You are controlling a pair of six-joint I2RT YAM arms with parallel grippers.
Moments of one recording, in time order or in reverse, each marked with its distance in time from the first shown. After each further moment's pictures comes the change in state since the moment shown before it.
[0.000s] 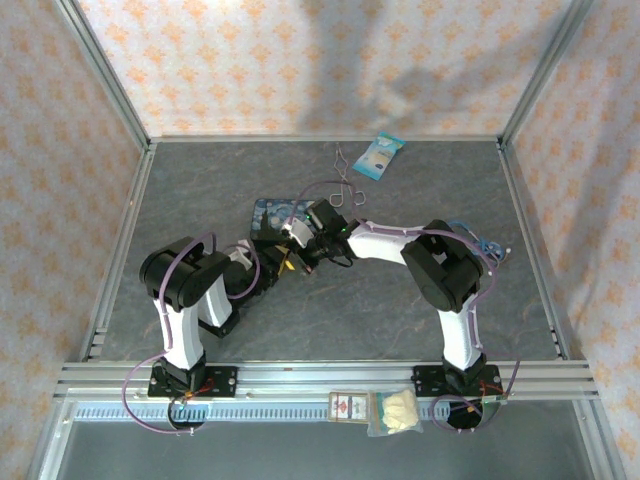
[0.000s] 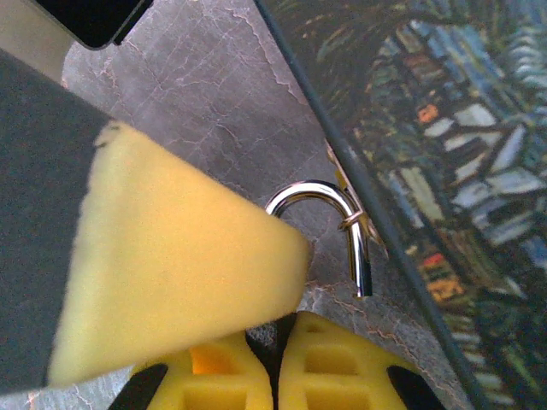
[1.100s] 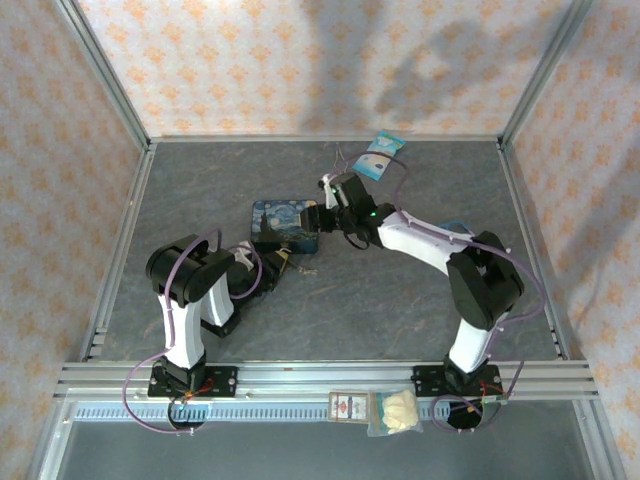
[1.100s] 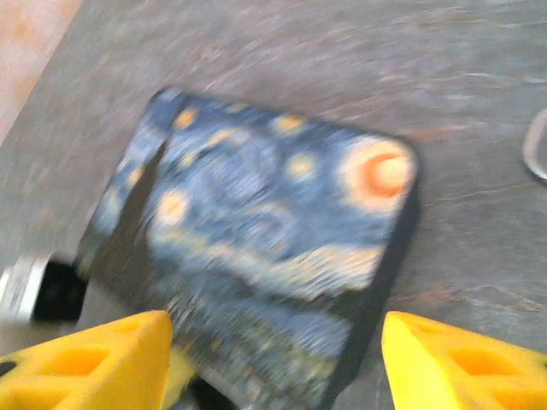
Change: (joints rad) left arm -0.003 0.047 0.007 0.006 -0.007 0.015; right arm -0.103 -0.230 -0.032 0.029 0.343 0.526
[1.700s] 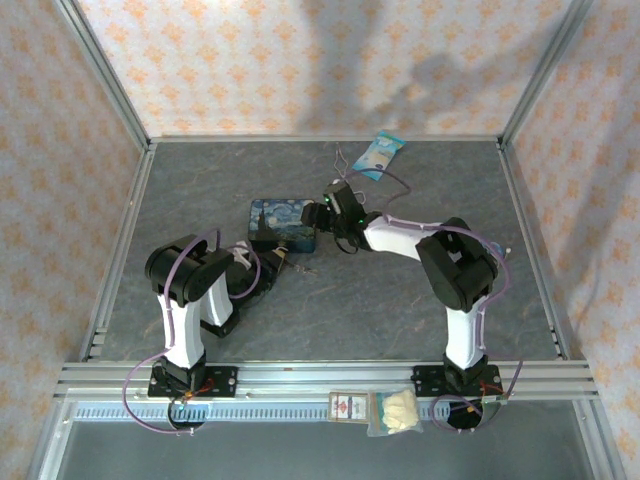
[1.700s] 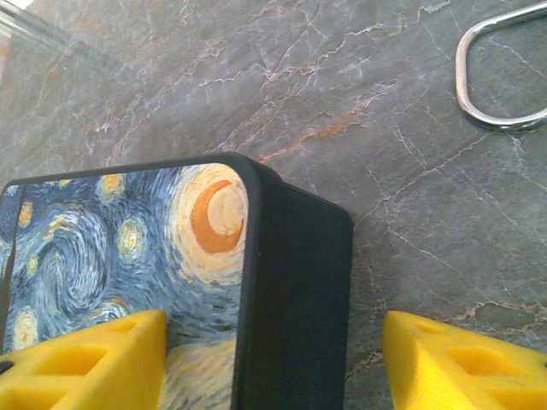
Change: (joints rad) left arm 0.013 0.000 -0.008 0.001 -0.037 0.009; right arm -0.002 0.171 -0.028 0.203 0.118 0.331
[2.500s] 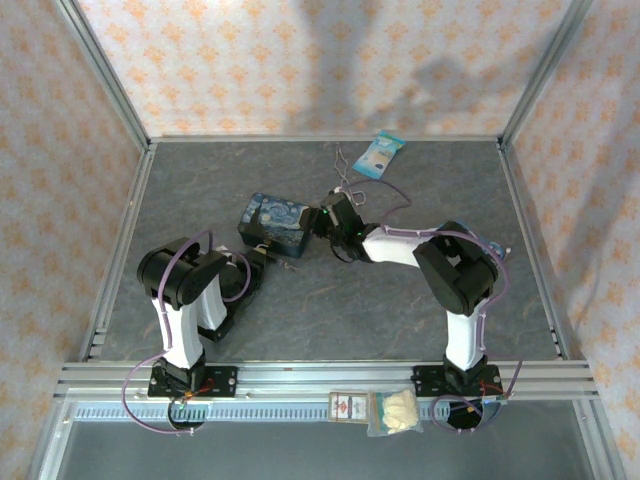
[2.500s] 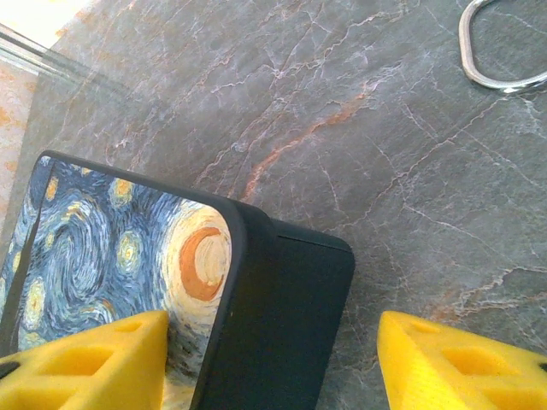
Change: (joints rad) left arm 0.037 -0.048 -0.061 -0.001 -0.203 -0.048; right arm 0.044 -0.020 -0.088 0.127 0.075 0.085
